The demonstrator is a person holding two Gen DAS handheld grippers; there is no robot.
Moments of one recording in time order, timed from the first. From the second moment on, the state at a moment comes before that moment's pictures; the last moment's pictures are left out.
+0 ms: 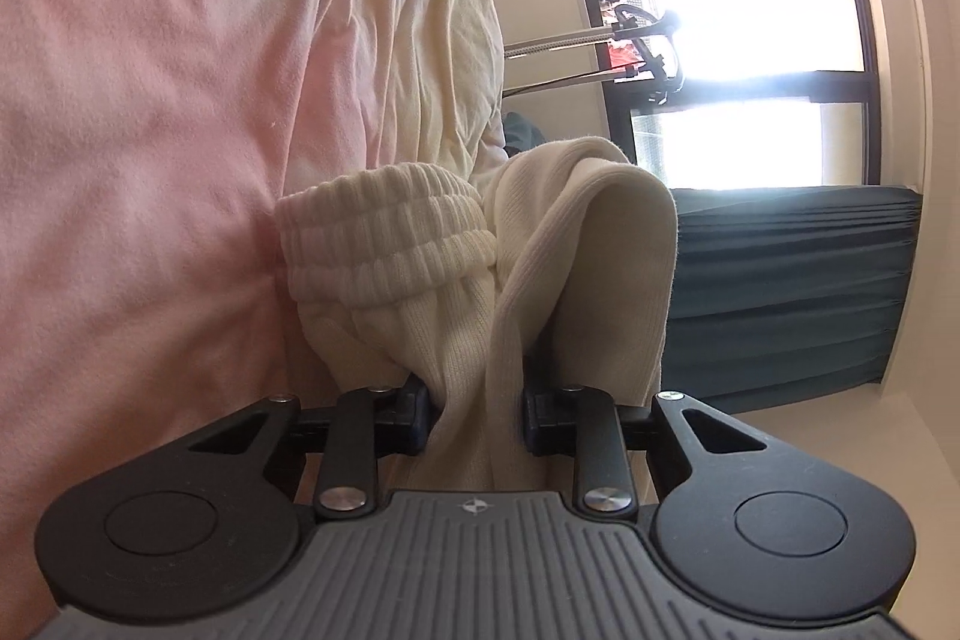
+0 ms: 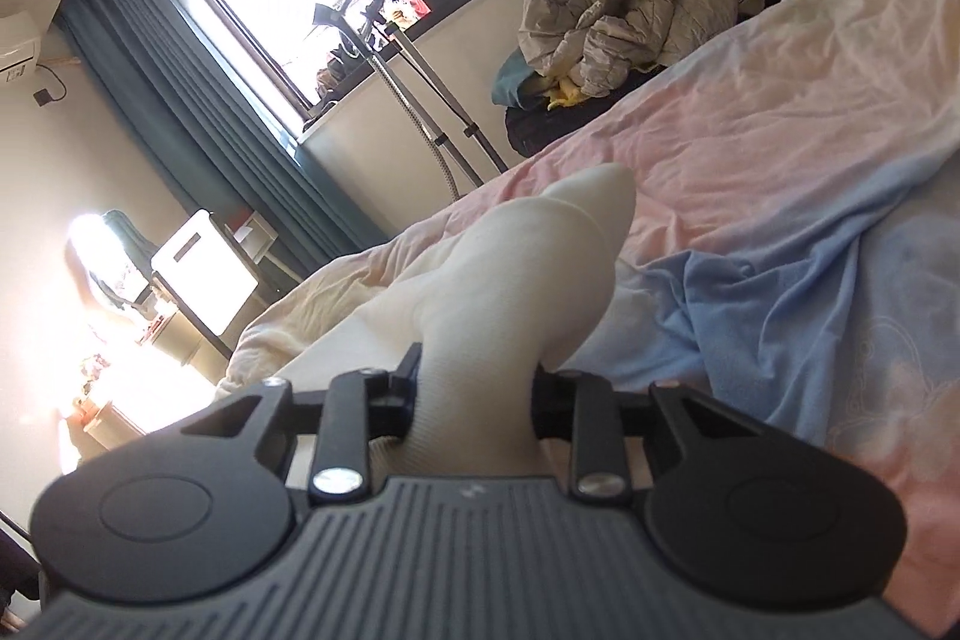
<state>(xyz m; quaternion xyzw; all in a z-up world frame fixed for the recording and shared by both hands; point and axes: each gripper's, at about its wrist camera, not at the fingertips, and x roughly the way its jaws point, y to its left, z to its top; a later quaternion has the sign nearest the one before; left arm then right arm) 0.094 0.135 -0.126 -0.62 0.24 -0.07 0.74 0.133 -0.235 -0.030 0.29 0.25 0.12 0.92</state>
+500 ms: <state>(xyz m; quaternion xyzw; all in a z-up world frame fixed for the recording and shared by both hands) 0.109 0.131 -0.154 -0.63 0.29 -0.07 0.72 0.137 -0.268 -0.078 0.34 0.30 0.09 0.88</state>
